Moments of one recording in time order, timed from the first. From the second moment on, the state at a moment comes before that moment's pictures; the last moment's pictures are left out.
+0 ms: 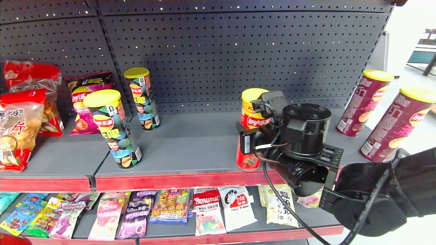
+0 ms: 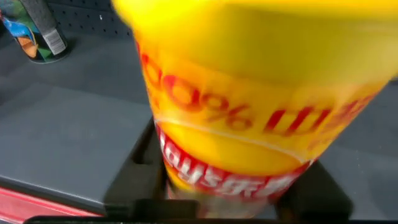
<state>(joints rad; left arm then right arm) -0.05 0.24 -0.43 0.18 -0.01 0.26 0.81 1.89 -0.90 -0.85 -0.57 -0.01</state>
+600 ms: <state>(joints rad) -0.05 0.23 -0.42 0.18 -0.01 0.26 0.87 1.83 -0.85 -0.88 -0.63 0.00</state>
